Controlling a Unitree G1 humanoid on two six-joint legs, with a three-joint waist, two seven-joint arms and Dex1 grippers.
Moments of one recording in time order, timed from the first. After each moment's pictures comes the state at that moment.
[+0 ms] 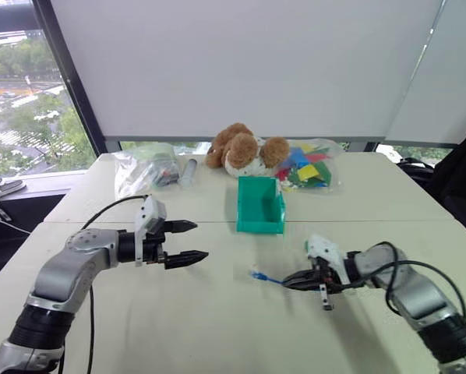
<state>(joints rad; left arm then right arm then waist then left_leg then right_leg) -0.48 0.70 0.02 -0.11 -0.53 0.53 -1.10 -0.44 -0.76 0.24 -0.03 0.15 0.32 1.21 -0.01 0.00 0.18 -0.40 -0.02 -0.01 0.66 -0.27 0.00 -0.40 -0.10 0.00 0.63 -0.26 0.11</state>
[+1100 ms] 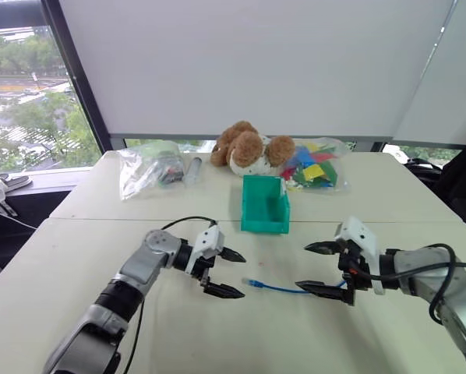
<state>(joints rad) -0.76 0.39 -0.34 0.49 -0.22 0.08 -1.42 -0.22 -0.86 -0.14 -0.52 0.38 0.76 0.99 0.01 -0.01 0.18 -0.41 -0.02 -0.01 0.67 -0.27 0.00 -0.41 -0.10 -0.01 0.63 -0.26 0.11</state>
